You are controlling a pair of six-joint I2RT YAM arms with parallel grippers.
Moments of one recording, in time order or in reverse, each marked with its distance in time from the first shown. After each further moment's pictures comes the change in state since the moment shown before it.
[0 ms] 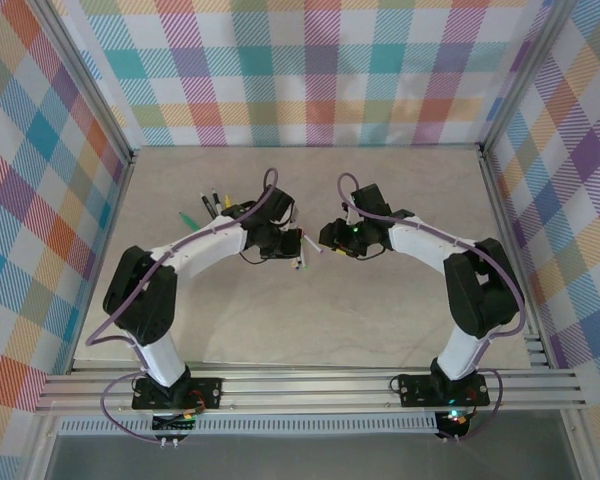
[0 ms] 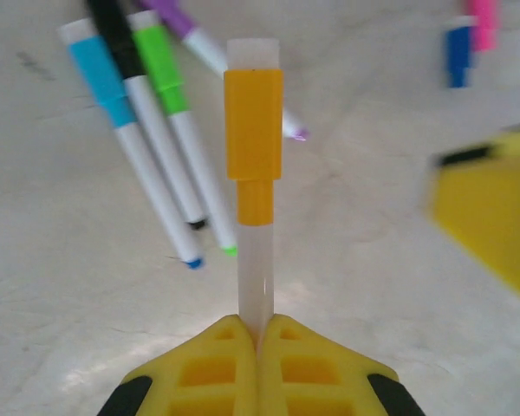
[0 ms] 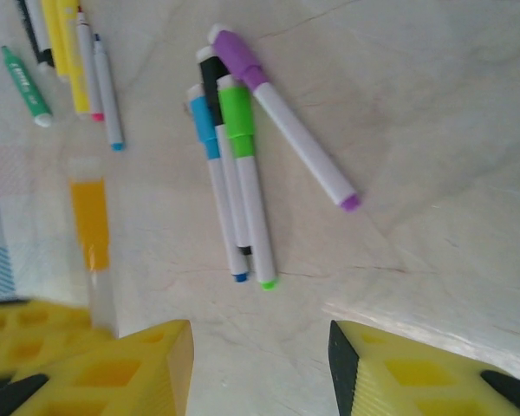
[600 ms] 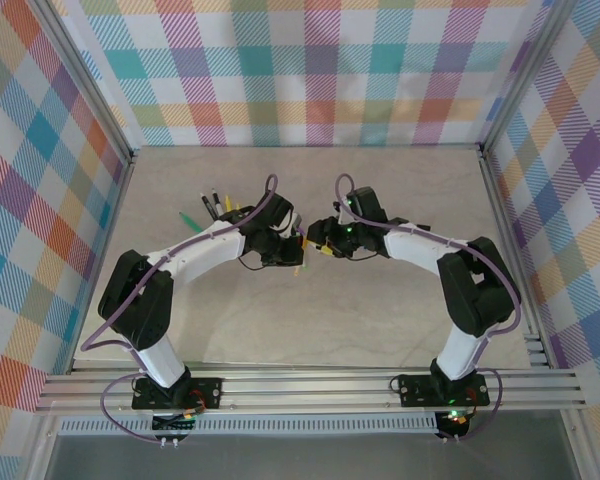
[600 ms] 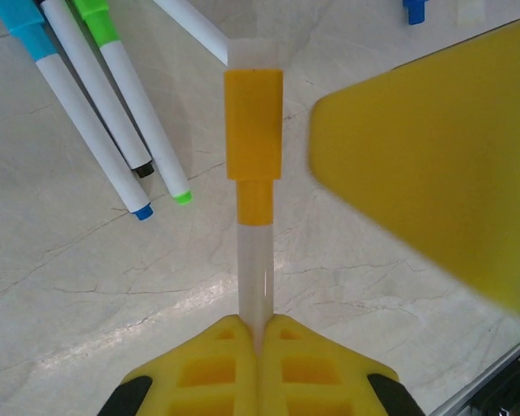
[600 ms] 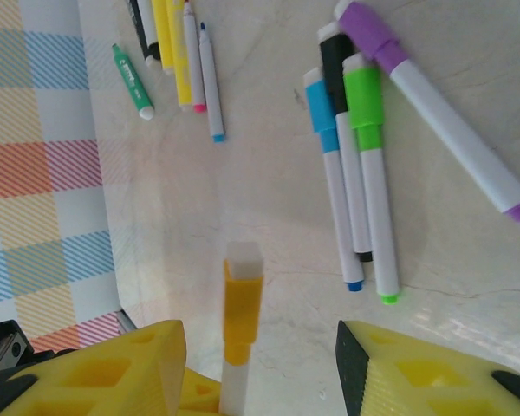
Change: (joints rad) left arm -0.017 -0.026 -0.049 -0.001 0.080 0.011; right arm 0.040 0.018 -0.057 0.241 -0.133 0.169
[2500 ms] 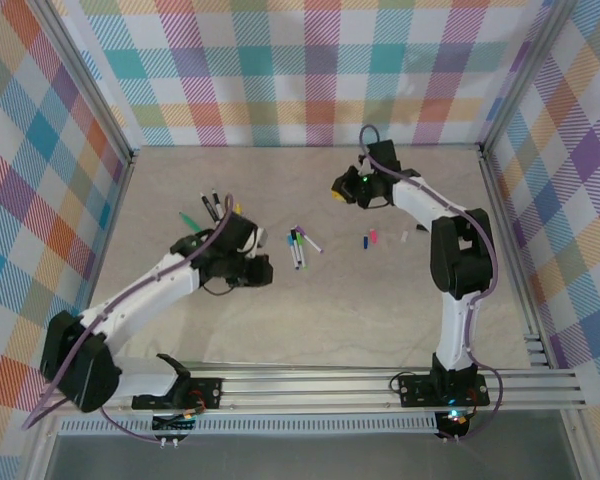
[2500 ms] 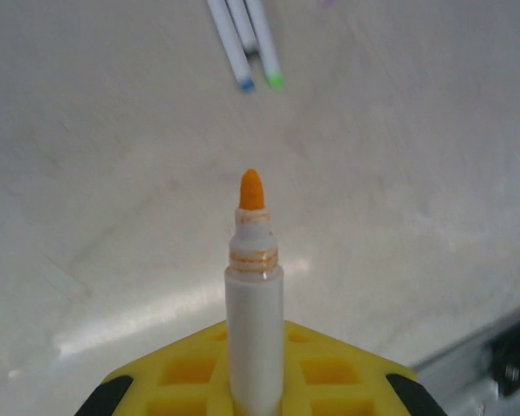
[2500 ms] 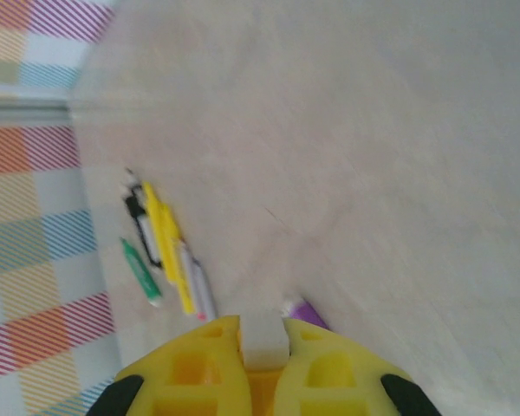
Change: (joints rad) left arm 0.072 -0.362 -0.206 -0.139 -0.085 -0.013; right arm -0.204 0.275 0.493 -0.272 0.085 -0.027
